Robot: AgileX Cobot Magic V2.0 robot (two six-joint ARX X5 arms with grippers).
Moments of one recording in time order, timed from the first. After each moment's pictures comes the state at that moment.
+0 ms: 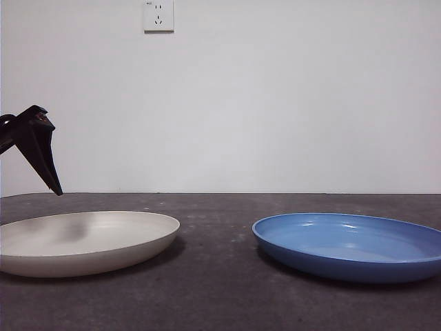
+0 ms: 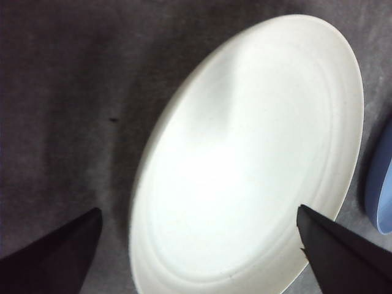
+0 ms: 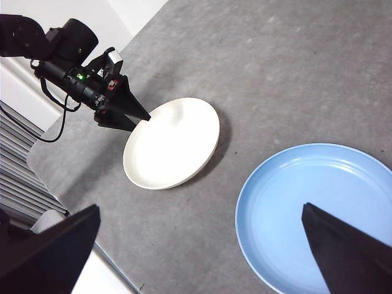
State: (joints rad) left arm 0.07 1.72 1.10 -0.82 0.62 -0.09; right arm 0.20 0.70 0.96 -0.82 -0.63 0.15
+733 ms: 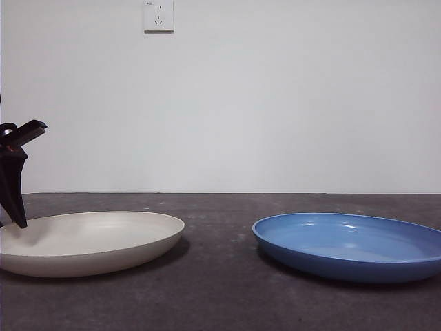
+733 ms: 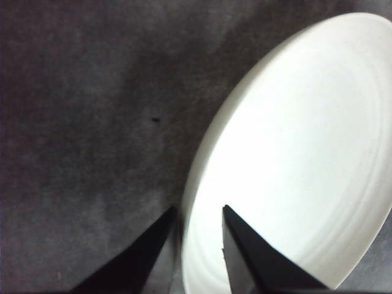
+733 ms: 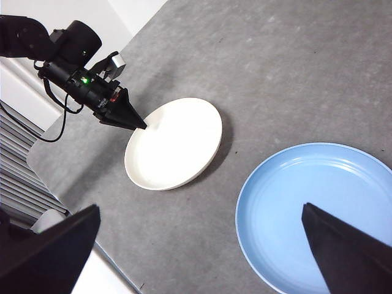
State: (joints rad) left arm 0.07 1.74 1.10 -0.82 0.53 -0.08; right arm 0.20 0.70 0.96 -0.82 -0.63 0.15
